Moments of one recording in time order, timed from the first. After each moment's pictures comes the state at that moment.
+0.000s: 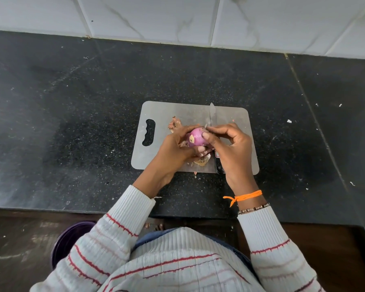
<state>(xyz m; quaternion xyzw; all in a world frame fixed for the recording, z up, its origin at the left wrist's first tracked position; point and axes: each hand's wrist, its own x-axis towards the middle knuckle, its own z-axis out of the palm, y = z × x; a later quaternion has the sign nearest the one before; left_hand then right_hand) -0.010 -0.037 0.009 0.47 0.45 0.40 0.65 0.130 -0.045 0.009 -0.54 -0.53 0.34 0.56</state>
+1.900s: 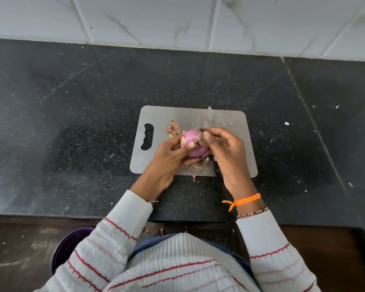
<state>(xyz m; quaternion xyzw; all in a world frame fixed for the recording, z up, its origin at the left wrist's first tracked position) -0.011 -0.038 0.007 0.30 0.39 0.45 0.74 0.127 -0.048 0.011 -0.54 -0.49 0.44 0.52</state>
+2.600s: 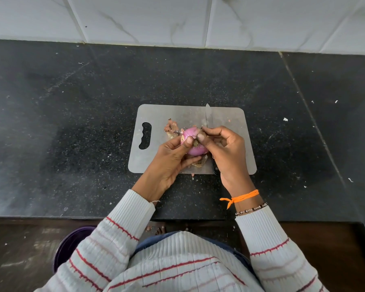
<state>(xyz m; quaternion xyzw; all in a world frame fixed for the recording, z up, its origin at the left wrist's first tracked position) -0.004 -0.038 0.006 0.26 0.40 0.45 0.76 0.125 -0.046 0.007 -0.54 -0.46 0.43 0.56</state>
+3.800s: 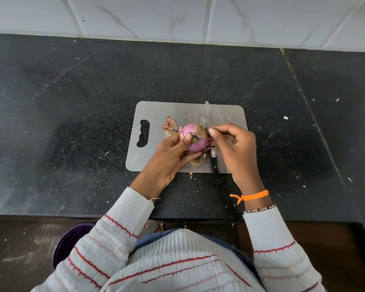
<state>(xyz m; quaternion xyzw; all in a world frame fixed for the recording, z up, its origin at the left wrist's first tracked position) -0.001 -0.035 0.004 0.24 0.38 0.45 0.77 0.149 -0.043 0.005 -0.56 -0.56 0.32 0.52</state>
